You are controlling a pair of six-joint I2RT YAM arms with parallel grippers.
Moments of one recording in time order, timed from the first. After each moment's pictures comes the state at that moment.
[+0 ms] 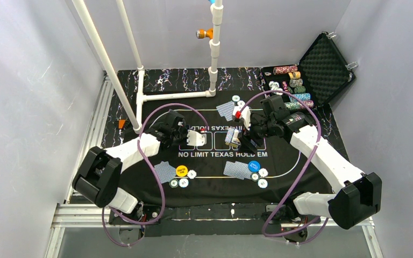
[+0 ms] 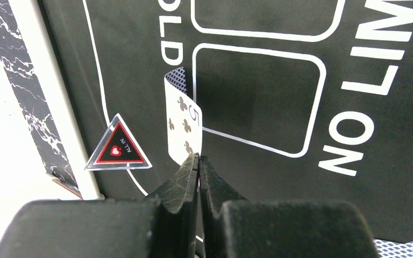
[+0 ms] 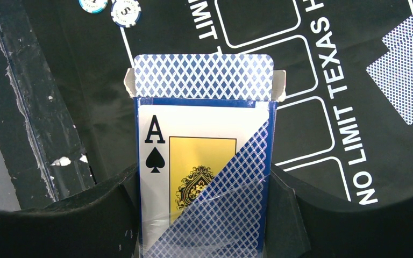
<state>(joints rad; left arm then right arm) -0.55 1.47 0.81 -0.22 0.04 1.14 0.49 1.24 1.08 -0.80 -0.62 -0.60</state>
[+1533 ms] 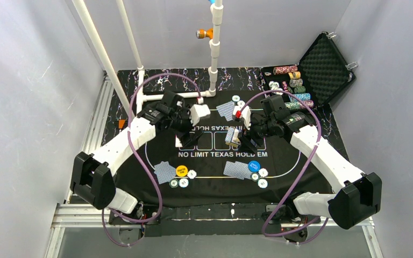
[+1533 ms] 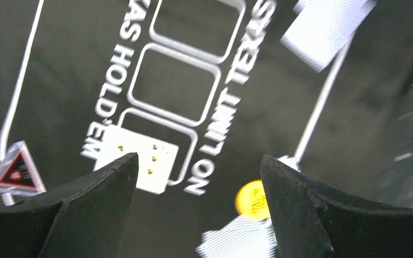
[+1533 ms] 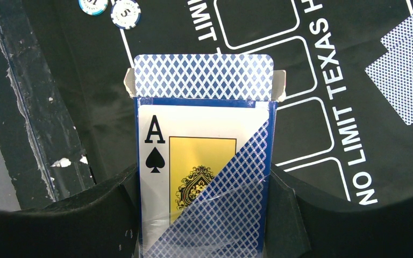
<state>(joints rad) -0.55 1.45 1.16 -0.68 0.41 0.58 0.48 1.24 1.08 -0.79 -0.62 -0.59</state>
